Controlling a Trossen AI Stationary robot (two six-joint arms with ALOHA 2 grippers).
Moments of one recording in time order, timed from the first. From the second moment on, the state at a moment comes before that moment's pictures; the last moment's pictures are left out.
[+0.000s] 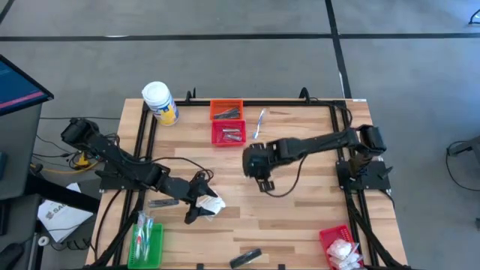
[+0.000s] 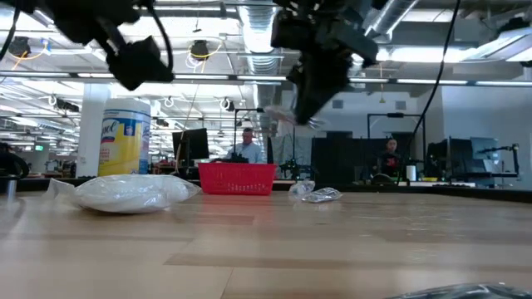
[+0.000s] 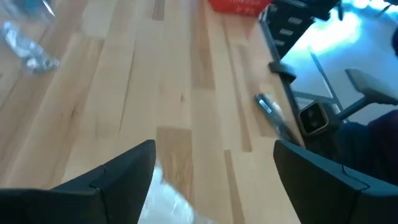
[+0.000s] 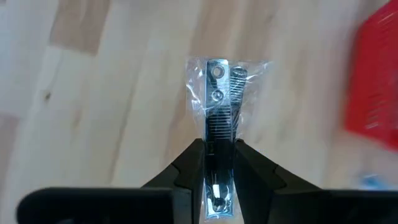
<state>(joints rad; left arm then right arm) -0.47 1.26 0.62 0.09 -0.18 -0.46 0.06 1.81 1.41 -0.75 0.05 -0.22</state>
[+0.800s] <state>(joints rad) -0.47 1.26 0.46 0.37 -0.32 -0.45 -0.19 1.88 1.68 -0.62 0.04 -0.47</state>
